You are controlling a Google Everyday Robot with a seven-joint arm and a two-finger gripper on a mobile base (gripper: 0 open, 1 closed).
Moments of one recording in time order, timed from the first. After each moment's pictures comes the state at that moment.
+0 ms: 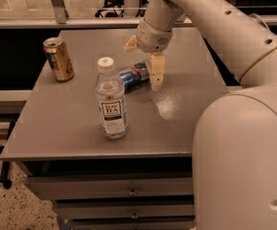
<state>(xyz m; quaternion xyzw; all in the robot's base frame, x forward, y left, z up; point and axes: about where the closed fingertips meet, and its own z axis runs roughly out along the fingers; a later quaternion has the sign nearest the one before) 0.653 -0.018 0.846 -0.84 0.51 0.10 0.14</state>
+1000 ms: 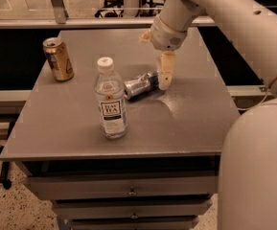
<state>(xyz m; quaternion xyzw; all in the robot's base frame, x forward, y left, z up) 0.659 -0.048 0.857 -0.79 0.58 0.07 0.18</state>
